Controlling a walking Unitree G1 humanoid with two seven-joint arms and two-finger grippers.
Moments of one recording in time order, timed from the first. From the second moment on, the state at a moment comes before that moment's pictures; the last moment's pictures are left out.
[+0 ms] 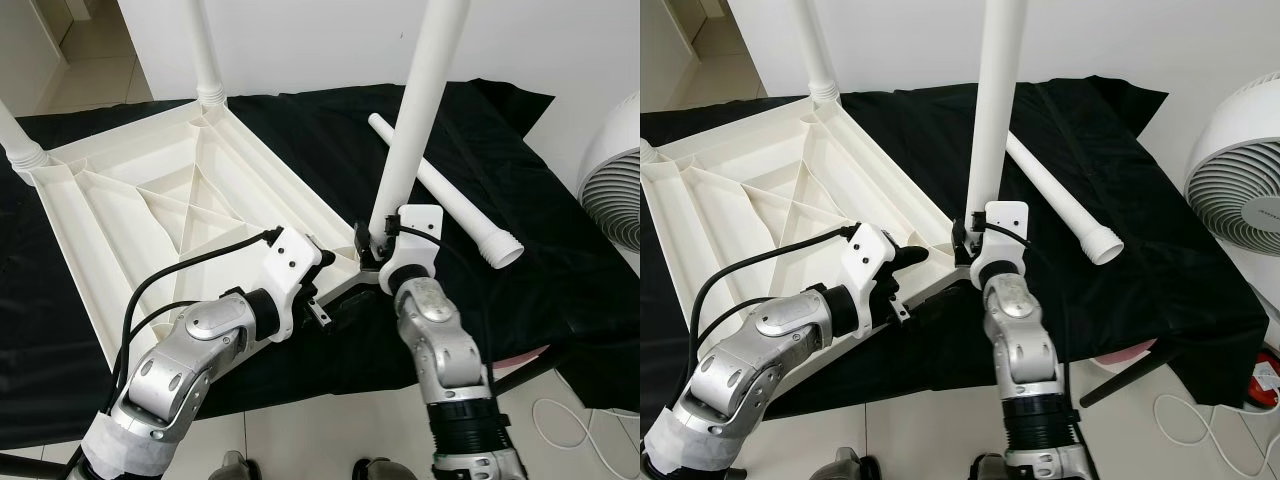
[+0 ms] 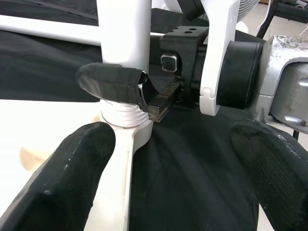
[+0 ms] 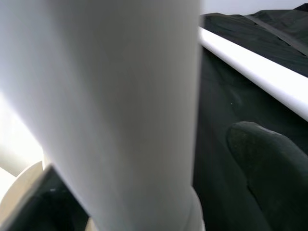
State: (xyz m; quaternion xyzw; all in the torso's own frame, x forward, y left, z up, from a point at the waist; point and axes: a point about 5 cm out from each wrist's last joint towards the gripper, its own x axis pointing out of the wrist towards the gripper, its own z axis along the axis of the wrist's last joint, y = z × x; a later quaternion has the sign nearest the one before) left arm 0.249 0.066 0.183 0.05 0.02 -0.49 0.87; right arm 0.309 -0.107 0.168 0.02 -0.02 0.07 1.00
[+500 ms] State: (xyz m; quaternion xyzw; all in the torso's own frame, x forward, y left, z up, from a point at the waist) left arm 0.248 0.065 0.183 0.05 0.02 -0.49 0.87; right arm 0.323 -0.135 0.169 -0.09 -0.02 0.28 0.96
